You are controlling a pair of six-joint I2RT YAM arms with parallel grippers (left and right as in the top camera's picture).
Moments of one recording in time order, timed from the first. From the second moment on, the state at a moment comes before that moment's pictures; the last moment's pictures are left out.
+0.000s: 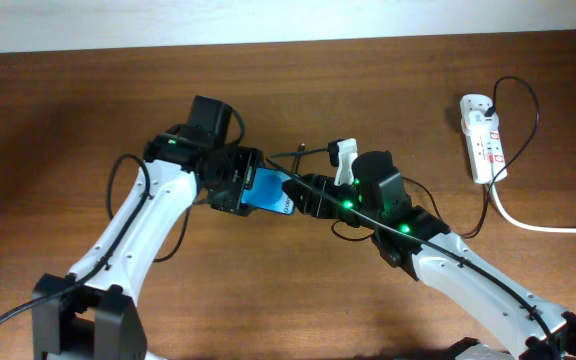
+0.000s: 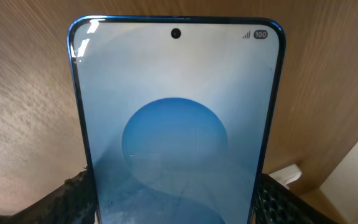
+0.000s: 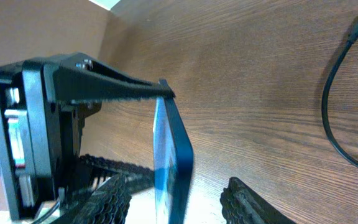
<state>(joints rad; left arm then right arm) -0.31 1.67 1.32 -0.88 0.35 -1.58 0.50 1.40 0.76 0.10 -0.43 0.79</state>
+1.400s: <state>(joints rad) -0.39 1.67 1.32 -0.87 0.36 -1.62 0.54 1.45 0.76 0.09 -0.40 0.86</state>
